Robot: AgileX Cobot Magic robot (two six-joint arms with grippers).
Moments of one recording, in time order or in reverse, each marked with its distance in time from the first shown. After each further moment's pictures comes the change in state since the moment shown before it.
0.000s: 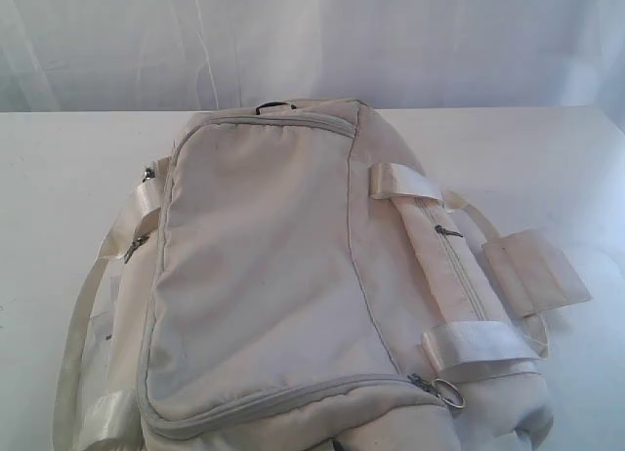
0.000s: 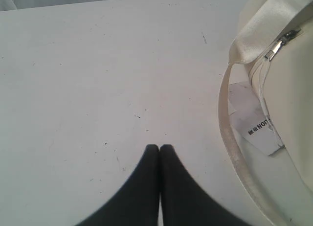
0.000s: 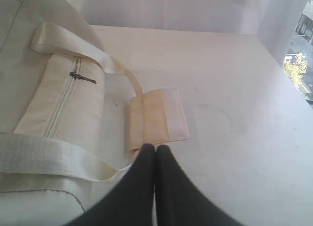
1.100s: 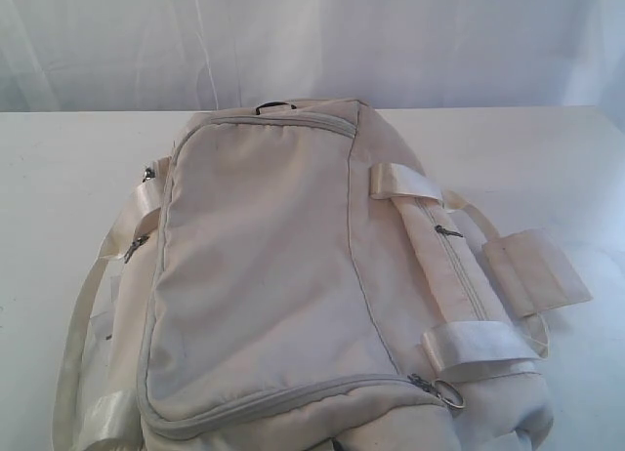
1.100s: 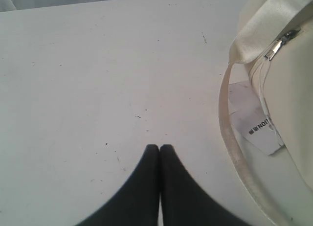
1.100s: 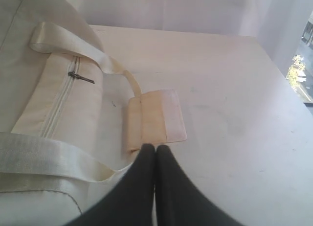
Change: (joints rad) left arm 0.000 0.000 0.000 0.000 0.000 0.007; right arm 0.000 0.000 0.000 -0.009 0.000 -0.011
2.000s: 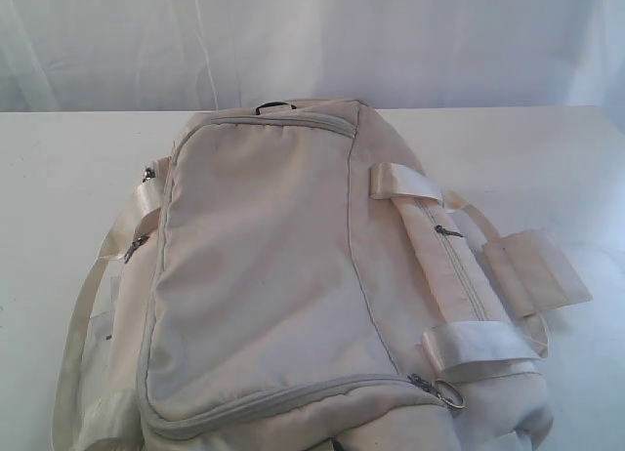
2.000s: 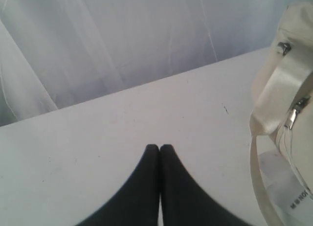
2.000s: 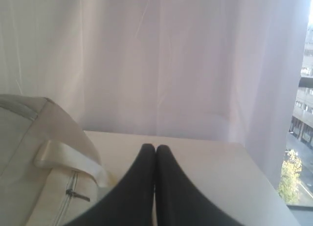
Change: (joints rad) left arm 0.000 0.000 0.000 0.000 -0.288 0.191; right arm -0.004 0.000 0.000 -0.013 -0.383 -0.007
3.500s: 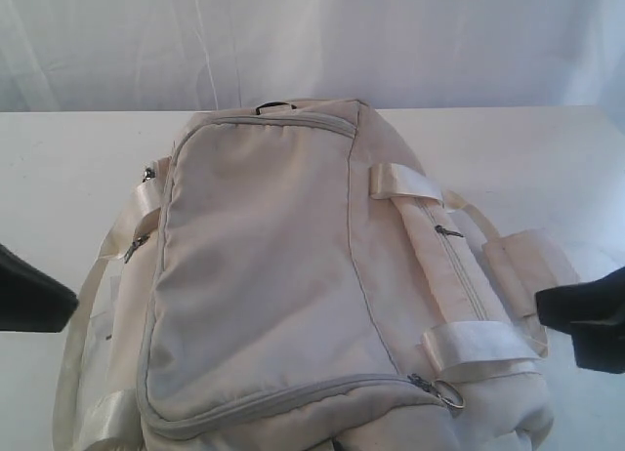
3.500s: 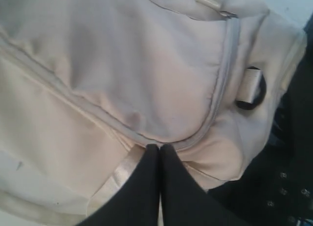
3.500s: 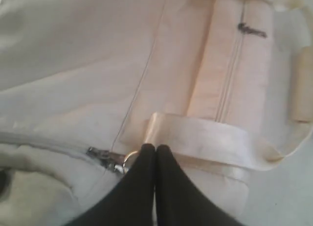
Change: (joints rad) left arm -0.218 0.917 -0.857 -0.643 1.103 0.505; right arm 0.000 0.732 -0.569 0.691 0.918 -0.540
